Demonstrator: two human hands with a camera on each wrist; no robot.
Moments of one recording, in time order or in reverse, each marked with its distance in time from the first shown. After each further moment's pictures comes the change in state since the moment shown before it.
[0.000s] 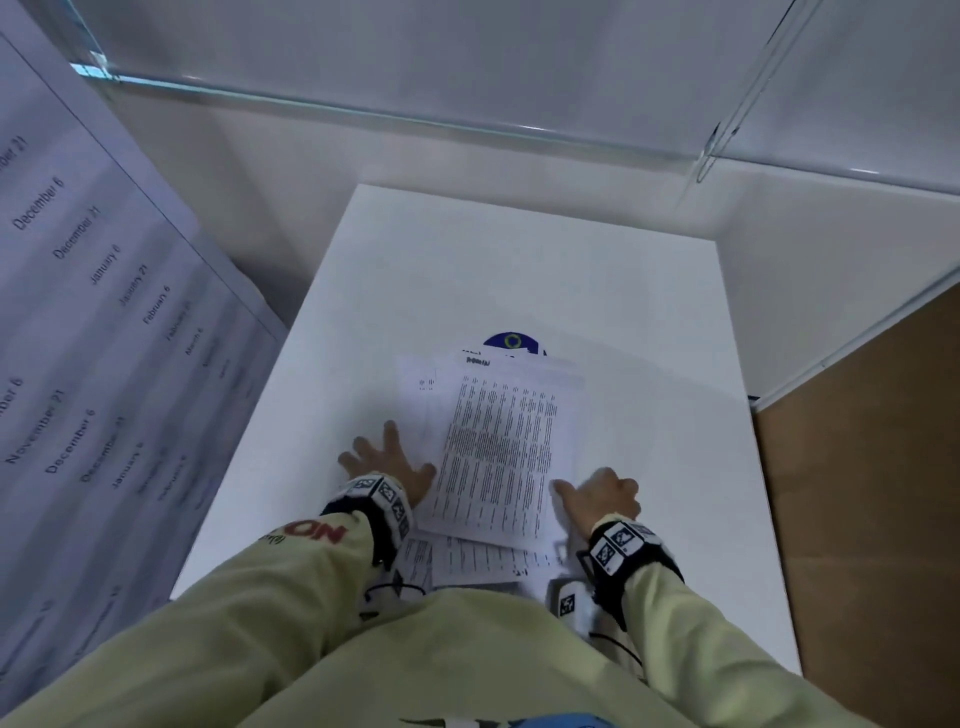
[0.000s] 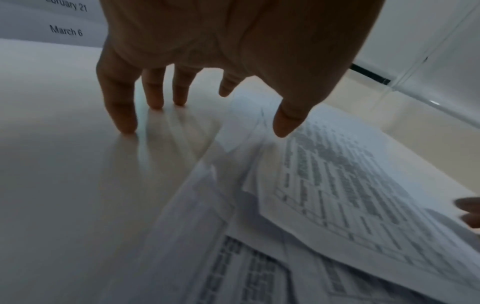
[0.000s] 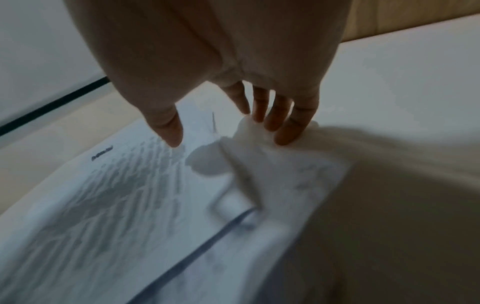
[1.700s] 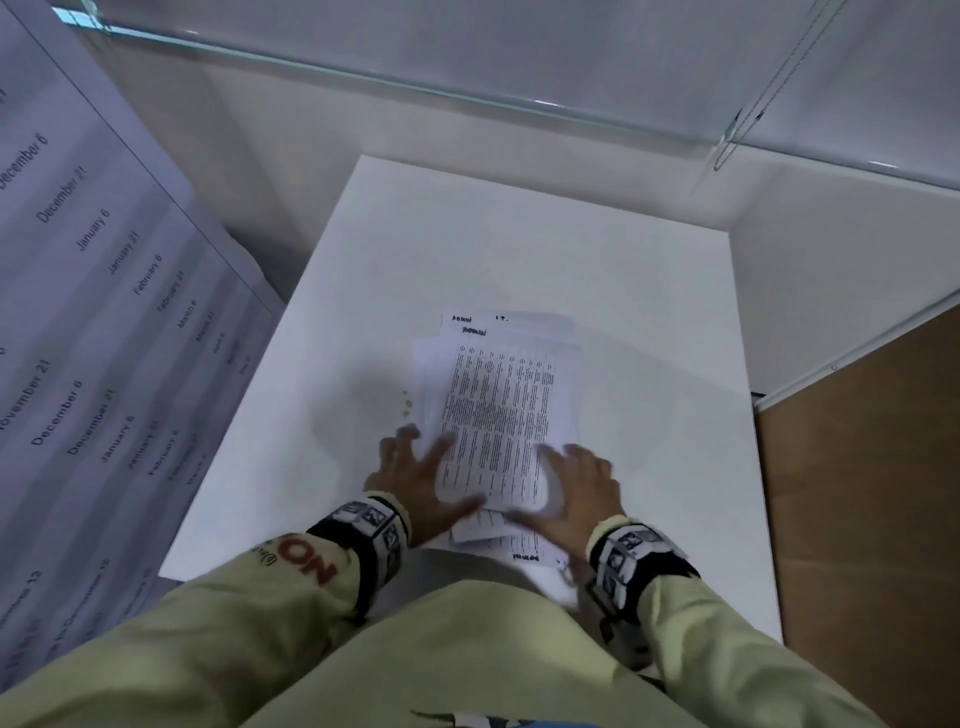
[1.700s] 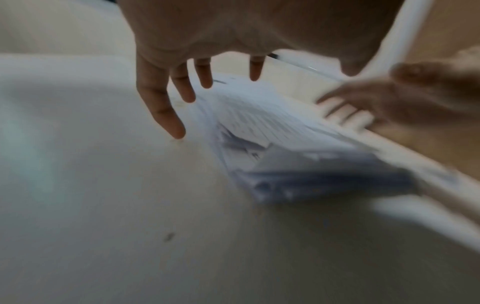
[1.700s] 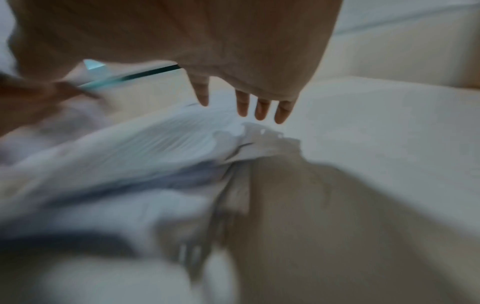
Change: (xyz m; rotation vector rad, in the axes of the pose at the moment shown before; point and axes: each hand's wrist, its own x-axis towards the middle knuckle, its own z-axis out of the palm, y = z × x) left_hand -0.044 0.001 0.017 0.065 0.003 0.421; right_hand -0.022 0.005 -0.011 -0.405 -0.073 -0.611
